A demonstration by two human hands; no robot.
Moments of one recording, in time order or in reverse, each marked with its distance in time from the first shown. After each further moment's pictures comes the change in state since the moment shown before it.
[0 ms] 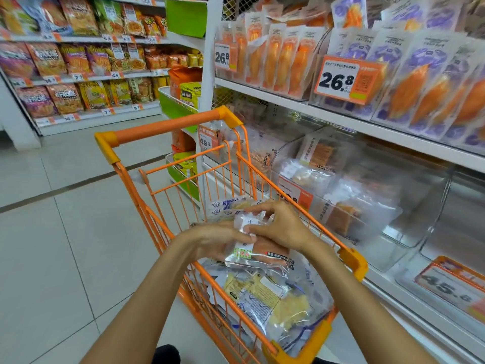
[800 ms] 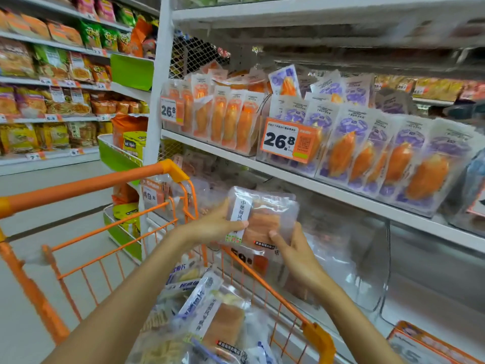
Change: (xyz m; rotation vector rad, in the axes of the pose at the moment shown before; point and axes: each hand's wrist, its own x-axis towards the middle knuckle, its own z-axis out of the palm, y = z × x) left_hand 0.072 0.124 -0.011 0.278 0.091 0.591; right_hand -0.003 0.045 -0.078 0.329 0.438 0.273
